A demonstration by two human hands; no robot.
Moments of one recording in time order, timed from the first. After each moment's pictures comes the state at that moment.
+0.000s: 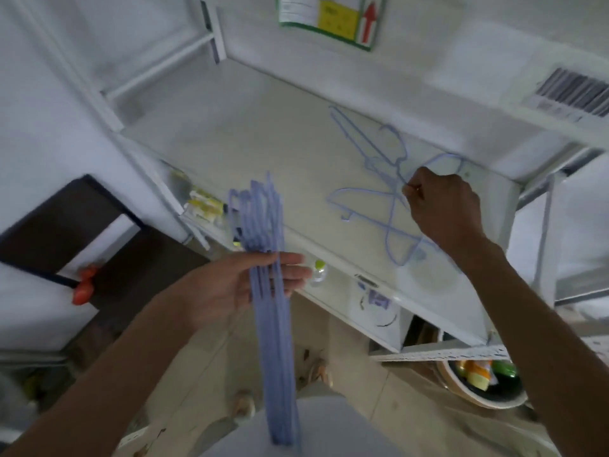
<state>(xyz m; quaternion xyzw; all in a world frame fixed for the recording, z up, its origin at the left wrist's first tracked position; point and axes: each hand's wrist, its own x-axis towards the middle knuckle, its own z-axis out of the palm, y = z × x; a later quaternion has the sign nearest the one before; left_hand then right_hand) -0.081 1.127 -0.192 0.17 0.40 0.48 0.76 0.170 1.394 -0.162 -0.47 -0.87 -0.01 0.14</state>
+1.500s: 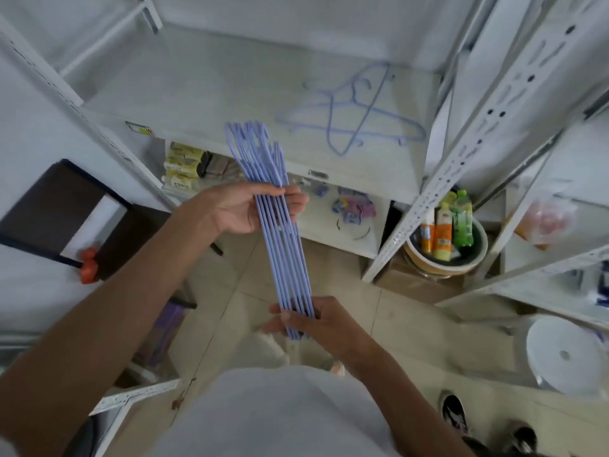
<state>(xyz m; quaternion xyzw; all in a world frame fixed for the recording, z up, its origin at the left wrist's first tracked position) 0.058 1.074 -0.175 0.12 0.47 0.38 0.79 0.316 0.971 -0.236 -0.32 -0.49 0.80 0.14</state>
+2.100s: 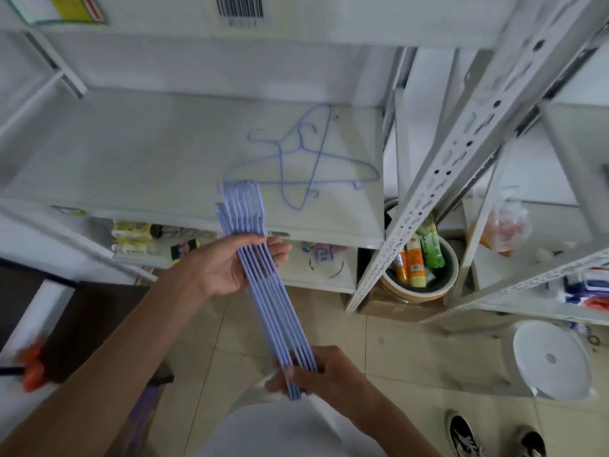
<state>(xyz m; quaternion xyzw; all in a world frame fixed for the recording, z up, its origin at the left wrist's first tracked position) 0.072 1.170 -0.185 0.10 0.49 0.36 0.79 0.325 1.050 -0.247 -0.39 -0.42 0.80 0.18</state>
